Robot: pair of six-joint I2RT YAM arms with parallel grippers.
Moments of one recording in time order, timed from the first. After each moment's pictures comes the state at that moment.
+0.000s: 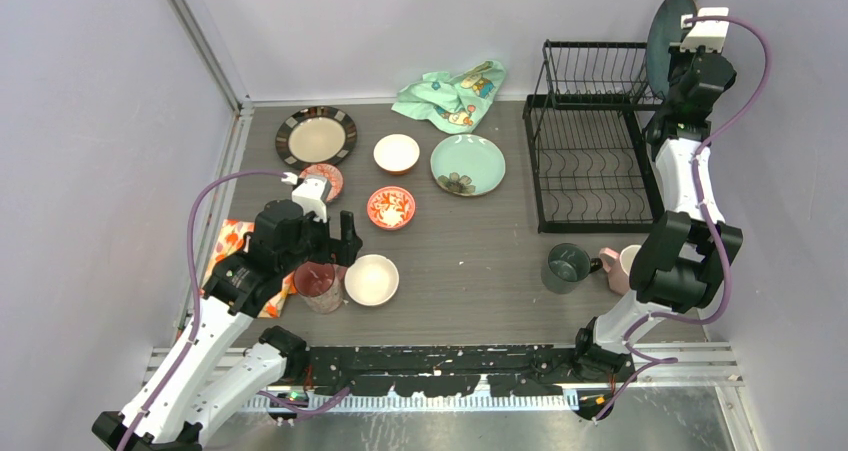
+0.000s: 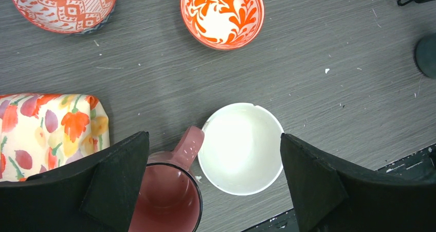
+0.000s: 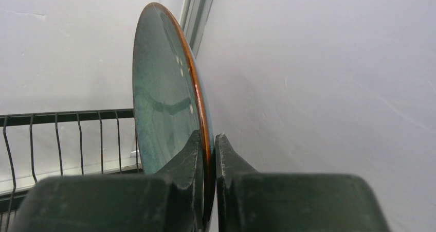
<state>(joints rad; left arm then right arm) -0.49 0.70 0.84 -0.71 -0.03 -0.23 -0.33 1.67 1.47 0.41 0.09 -0.33</state>
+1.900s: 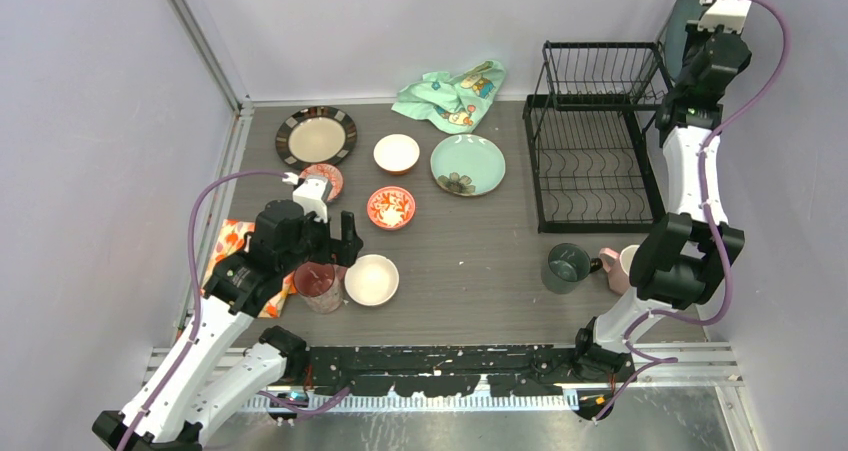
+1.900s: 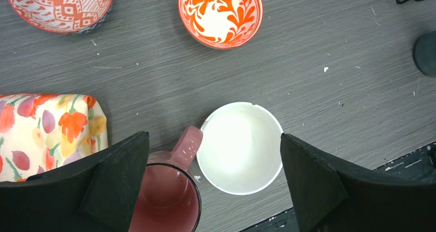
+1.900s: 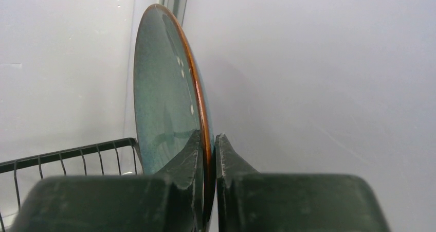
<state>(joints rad) -0.49 0.70 0.84 -0.71 -0.03 -0.23 -0.33 1.69 1.63 0.32 0.19 -0.32</state>
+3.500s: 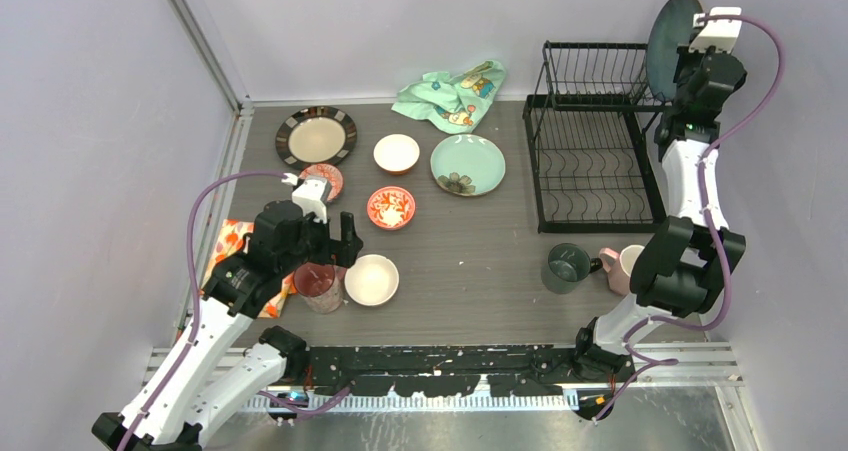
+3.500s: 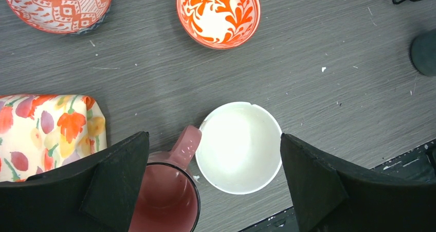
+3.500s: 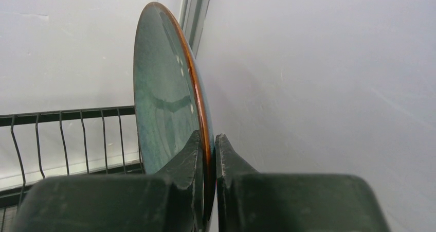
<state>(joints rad) -0.49 0.69 0.83 -0.71 -0.02 -0.23 -0.36 1.64 1.46 0.37 0.06 -0.27</state>
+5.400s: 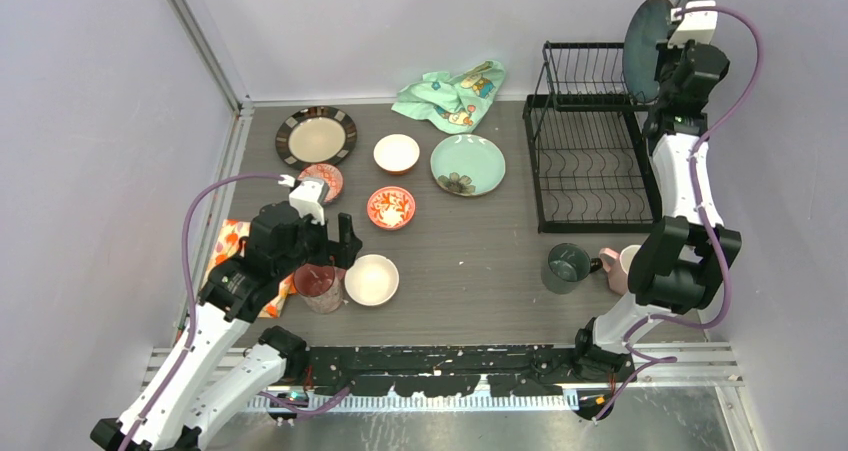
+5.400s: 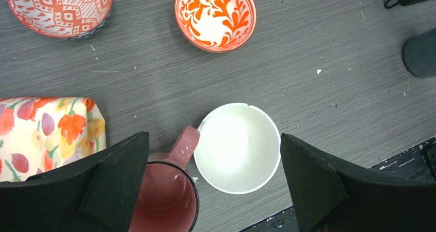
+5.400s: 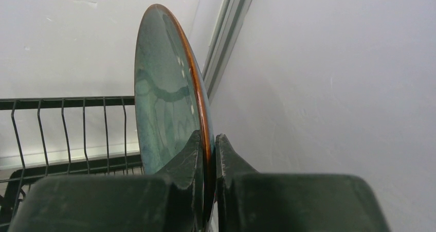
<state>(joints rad) -0.49 0.66 0.83 -0.71 -0.01 -0.23 -0.29 1.65 1.54 0.23 0.05 -0.29</state>
